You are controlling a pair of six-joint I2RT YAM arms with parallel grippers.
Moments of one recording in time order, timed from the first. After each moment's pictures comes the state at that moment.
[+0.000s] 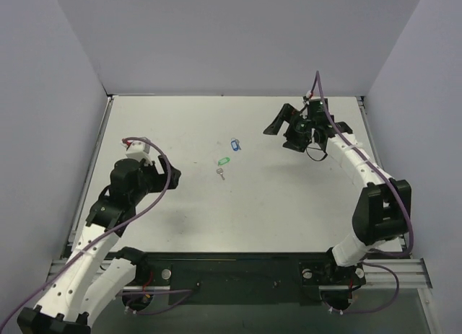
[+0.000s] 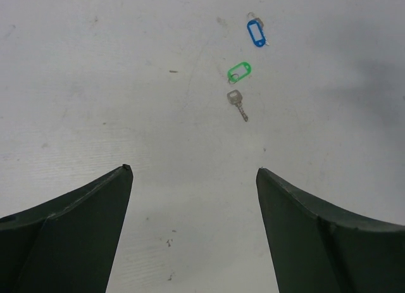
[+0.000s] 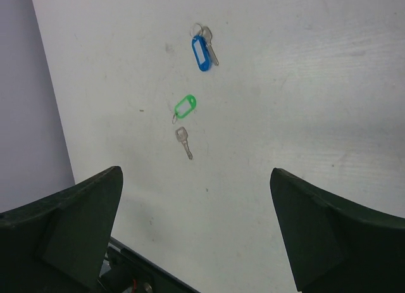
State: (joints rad) left arm -0.33 0.70 0.72 -0.49 -0.04 -0.42; right arm 0.21 1.56 1.24 -0.43 -0.33 0.67
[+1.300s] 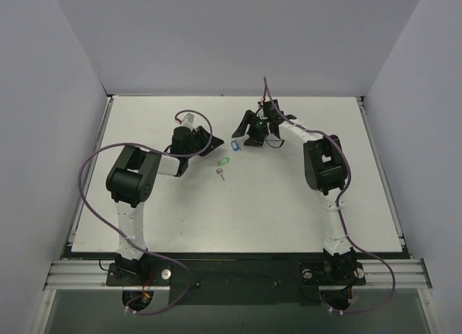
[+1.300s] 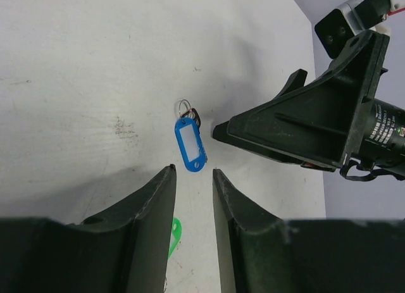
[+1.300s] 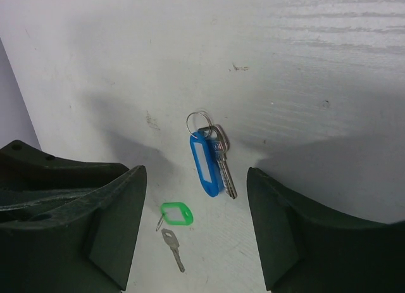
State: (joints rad) left arm -0.34 2.08 1.03 0.71 0.30 -0.94; right arm 0.35 2.35 1.78 -0.26 -0.45 0.70
